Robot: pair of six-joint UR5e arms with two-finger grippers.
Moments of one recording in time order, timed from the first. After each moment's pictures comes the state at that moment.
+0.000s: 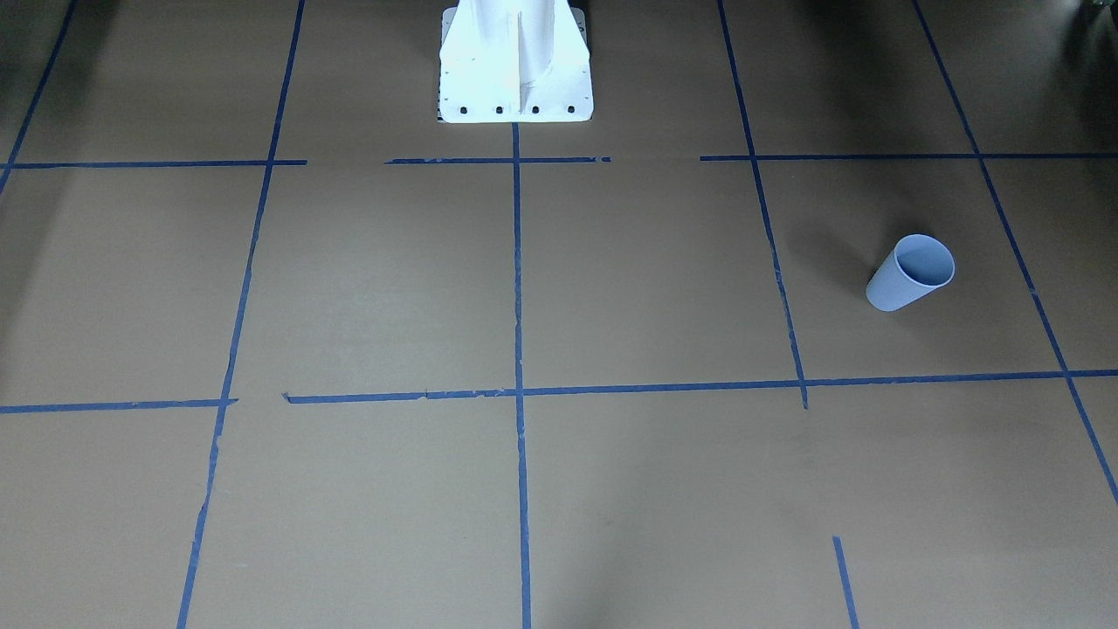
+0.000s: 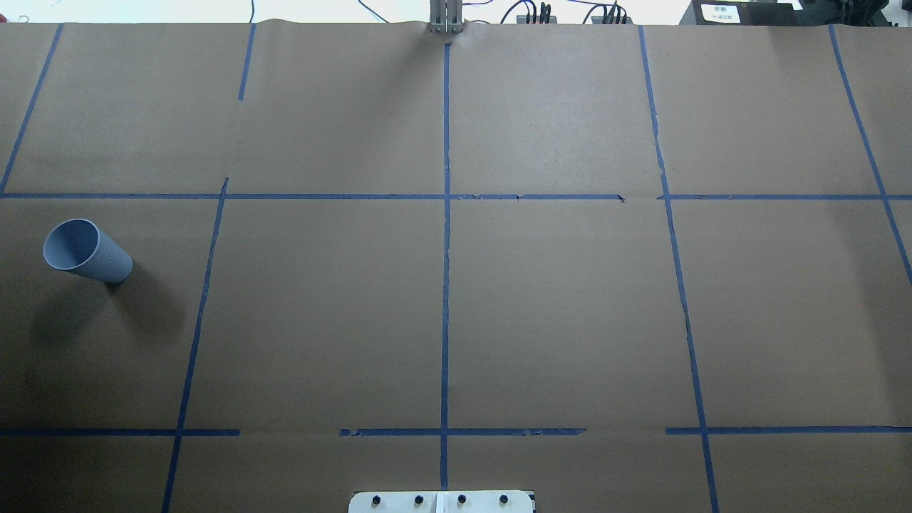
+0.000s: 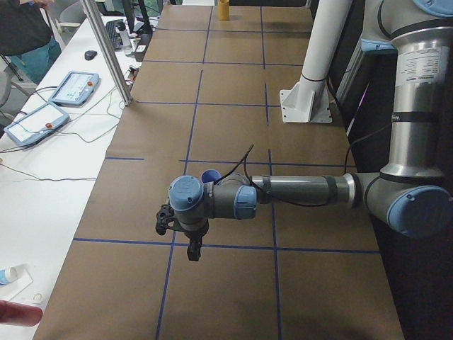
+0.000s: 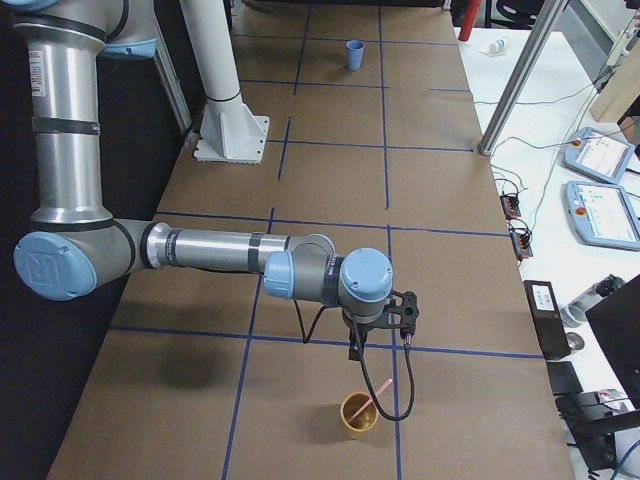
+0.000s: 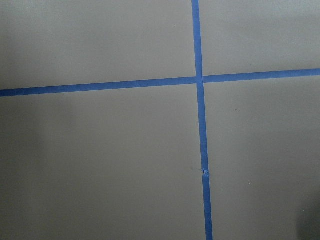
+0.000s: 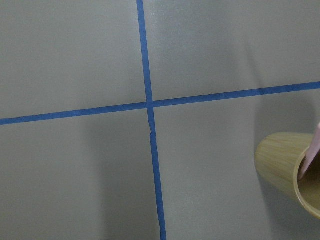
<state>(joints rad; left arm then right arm) -1.57 -1.54 -1.59 -1.59 -2.36 0.07 1.67 -1.60 1.60 -1.60 2.43 0.03</state>
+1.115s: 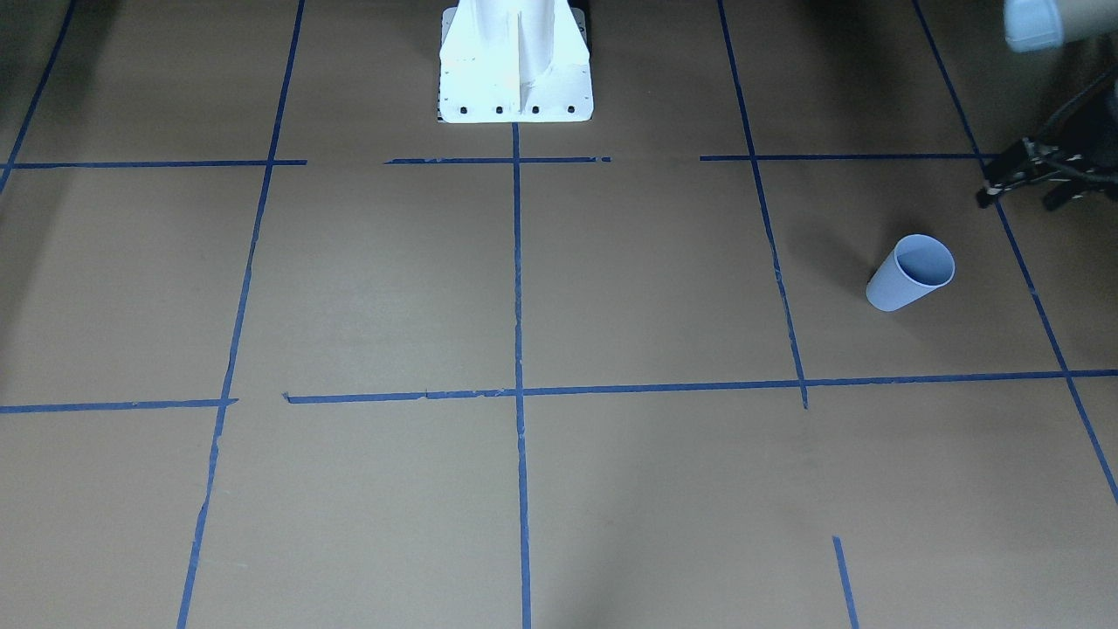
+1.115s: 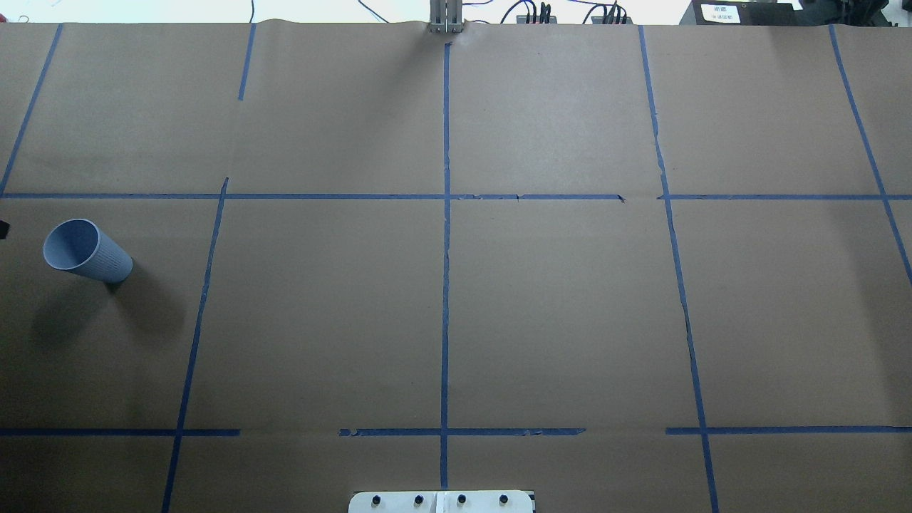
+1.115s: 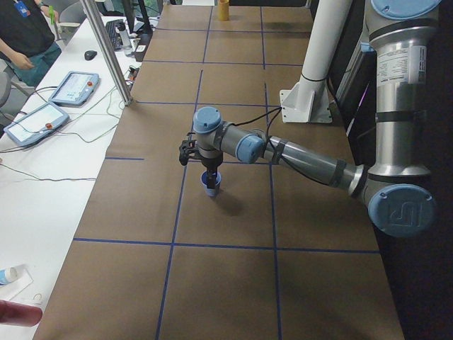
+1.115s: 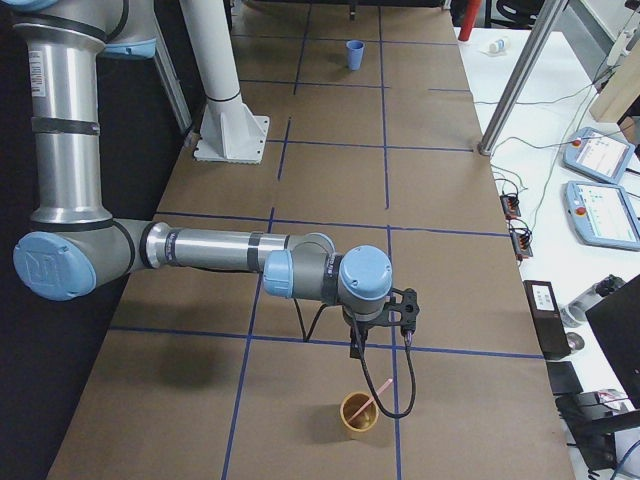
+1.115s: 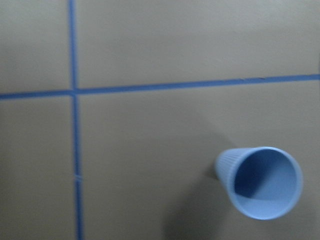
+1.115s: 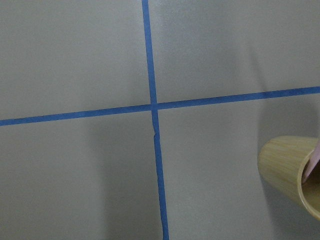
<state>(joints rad) -1.20 -1.48 -1.96 -1.68 -2.36 -0.53 1.67 -1.60 1.60 -1.59 2.43 0.03</state>
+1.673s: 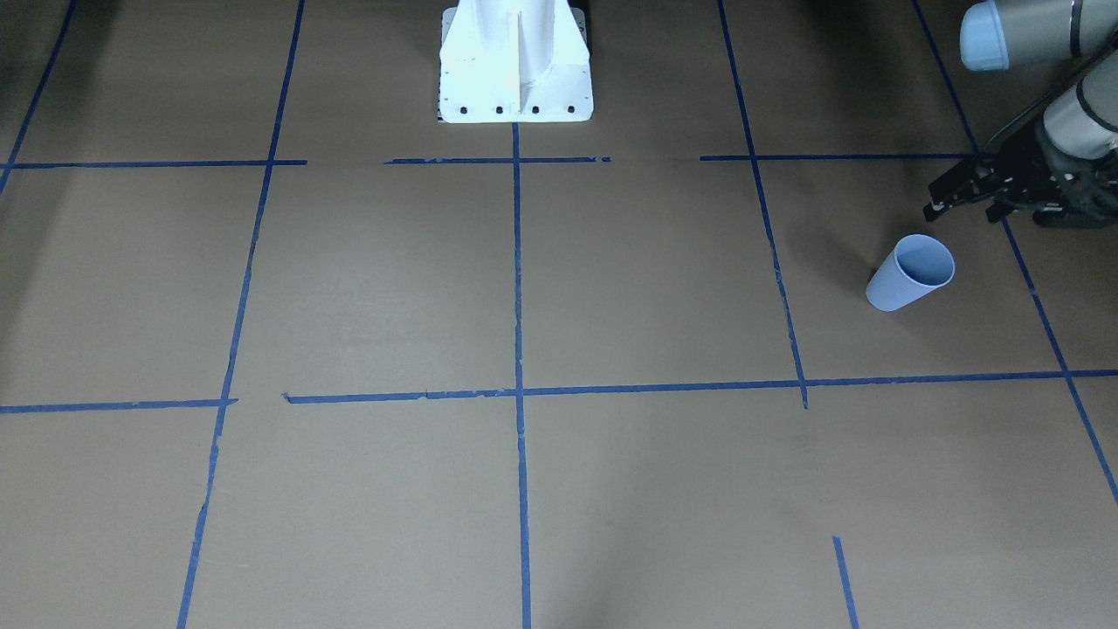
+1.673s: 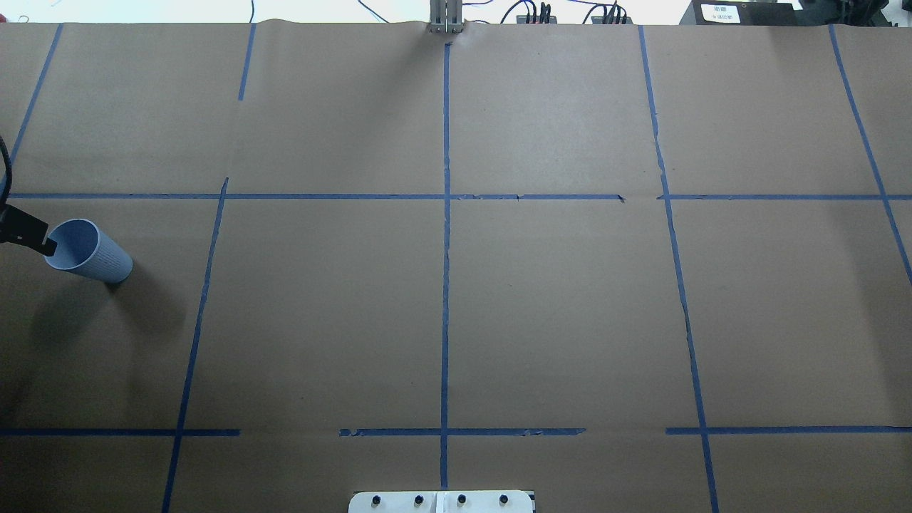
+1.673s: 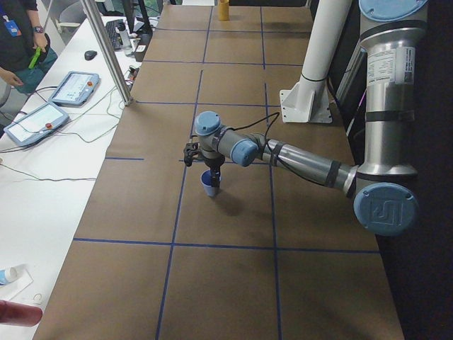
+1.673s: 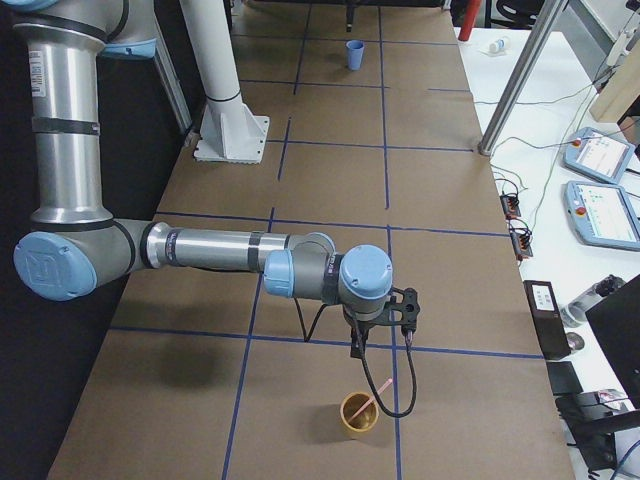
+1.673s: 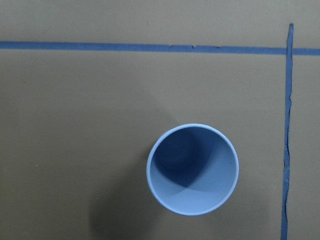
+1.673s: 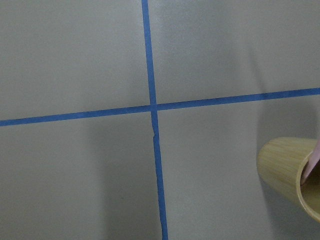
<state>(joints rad) -1.11 -1.52 -1.87 -1.75 -2.34 -0.62 1.67 -1.60 1.60 -1.59 2.43 0.03</state>
